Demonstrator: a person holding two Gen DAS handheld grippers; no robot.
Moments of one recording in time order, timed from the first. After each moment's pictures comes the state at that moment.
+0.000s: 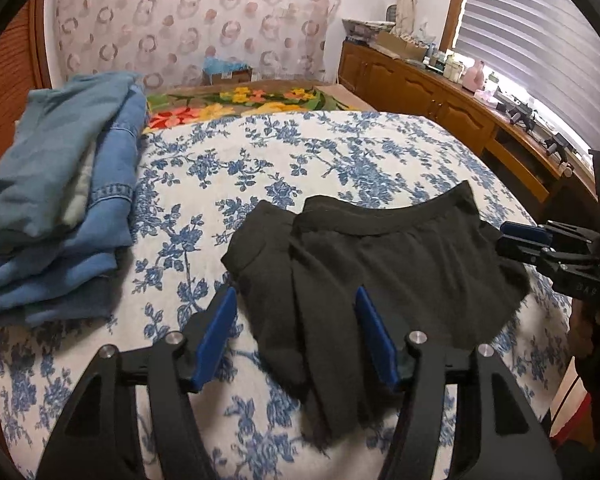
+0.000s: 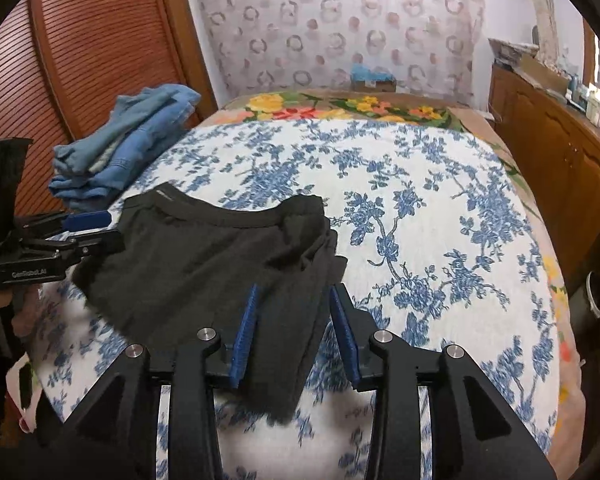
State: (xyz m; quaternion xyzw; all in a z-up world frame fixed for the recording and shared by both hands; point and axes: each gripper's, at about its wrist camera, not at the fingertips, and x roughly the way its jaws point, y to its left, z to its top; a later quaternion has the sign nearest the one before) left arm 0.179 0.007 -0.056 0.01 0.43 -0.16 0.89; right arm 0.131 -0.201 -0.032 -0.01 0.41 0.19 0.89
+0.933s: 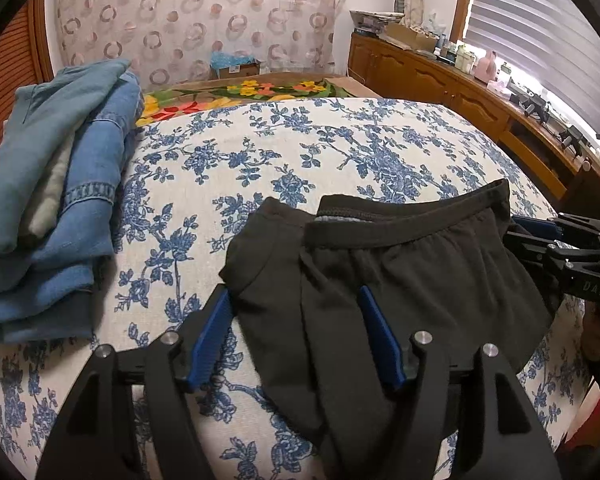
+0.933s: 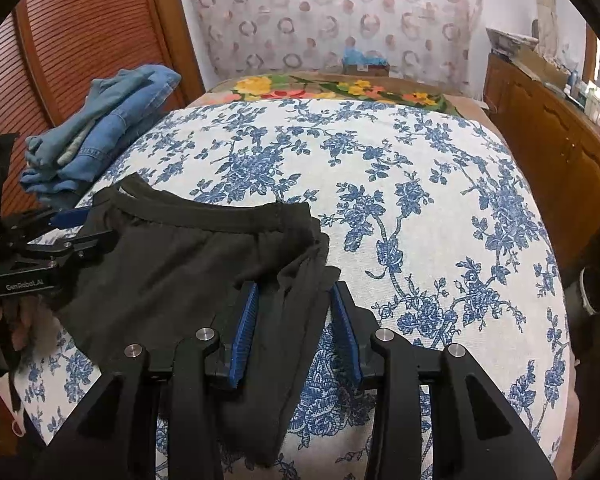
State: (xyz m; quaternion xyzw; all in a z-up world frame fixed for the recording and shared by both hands) left arm 0.200 -0.001 -0.076 0.02 0.43 -0.15 0.89; right arm 0.158 -0.194 -0.050 -0.03 0.43 0.17 0.88
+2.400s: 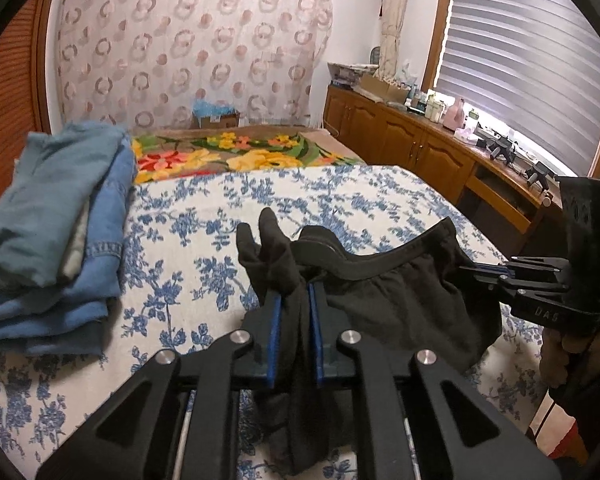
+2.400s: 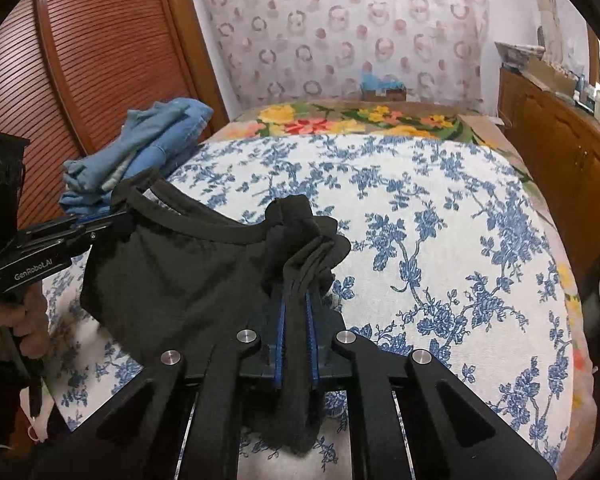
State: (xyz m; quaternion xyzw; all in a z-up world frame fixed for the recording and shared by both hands) left arm 0.162 -0.003 -0.020 -0.01 0.34 -0.19 0.92; right arm 0.128 -0.190 -0.015 0.00 0.38 0.21 0.90
